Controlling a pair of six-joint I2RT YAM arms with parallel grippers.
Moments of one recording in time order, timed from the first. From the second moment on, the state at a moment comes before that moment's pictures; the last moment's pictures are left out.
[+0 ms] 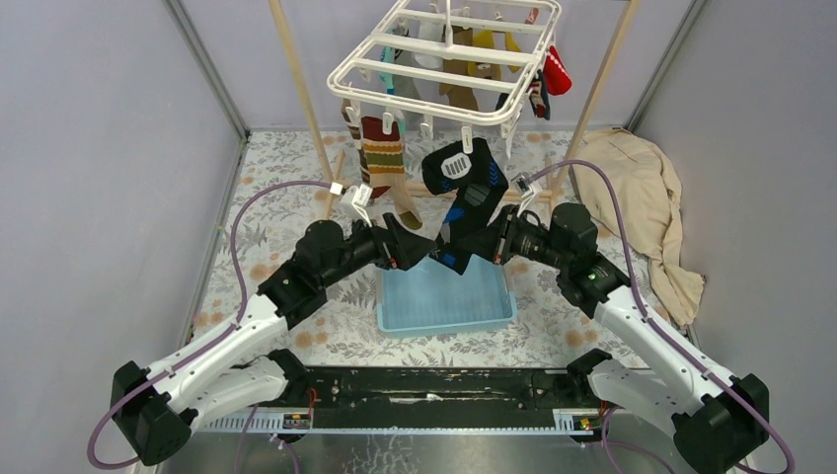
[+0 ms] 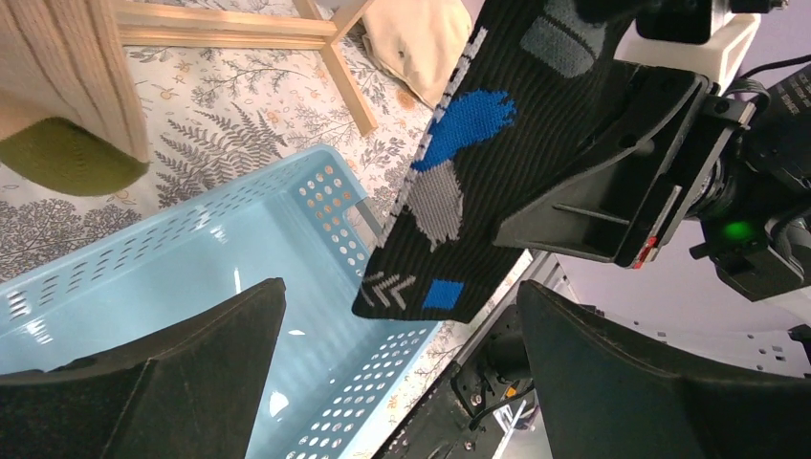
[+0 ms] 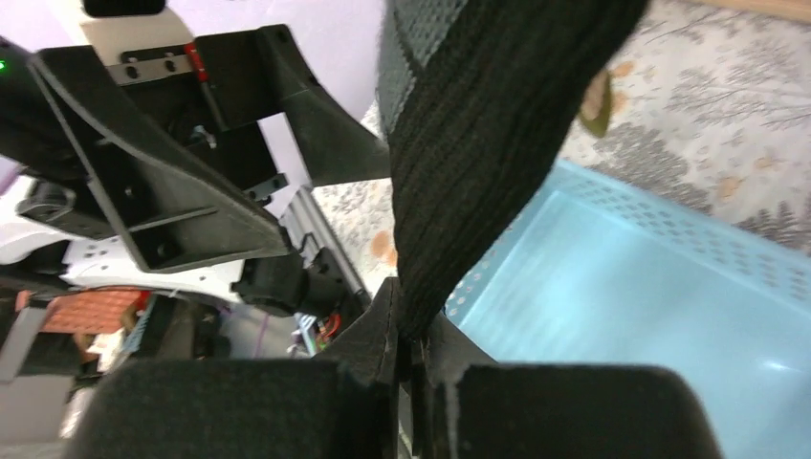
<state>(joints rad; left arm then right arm) -0.73 0.93 0.73 0.04 0.16 -0.72 0.51 0.94 0.73 0.03 -0.54 0.63</state>
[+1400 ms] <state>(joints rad) -0.74 0.95 0.41 0.71 0.35 -0.95 0.51 1.02 0.47 0.67 -0.76 1.15</state>
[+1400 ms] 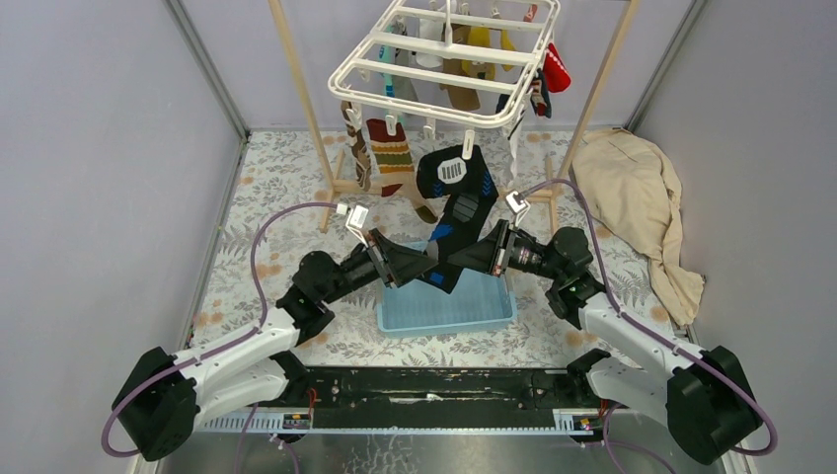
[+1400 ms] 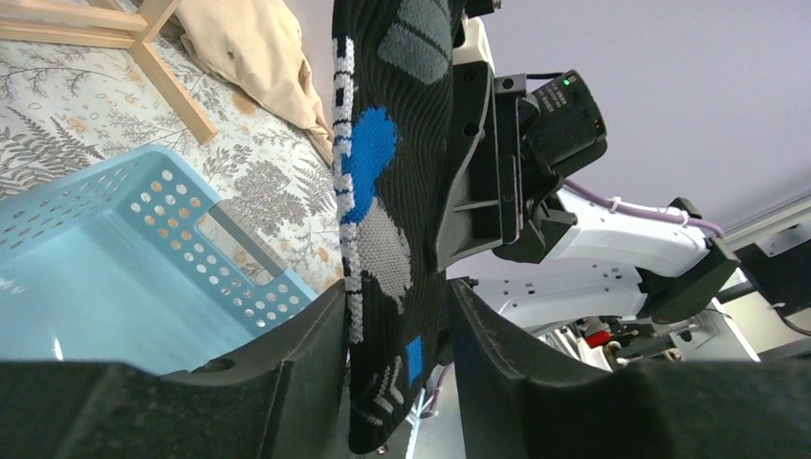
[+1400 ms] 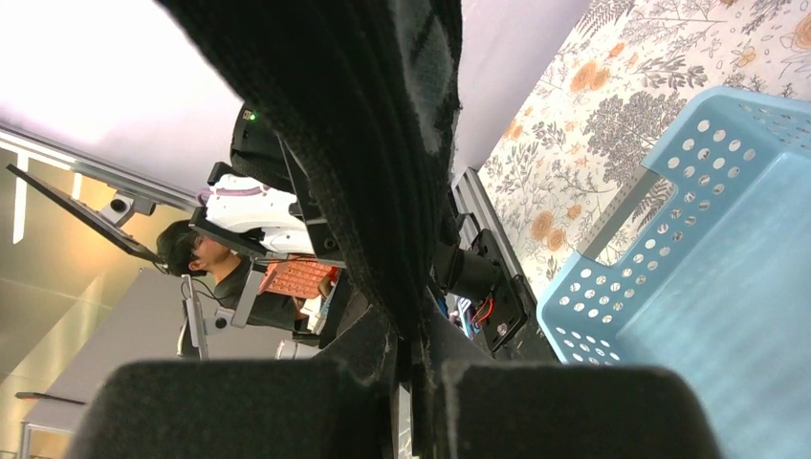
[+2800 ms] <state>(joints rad) -0.59 0.88 0.75 0.06 0.44 -0.92 0.51 0.70 0.66 0.04 -0.56 0.58</state>
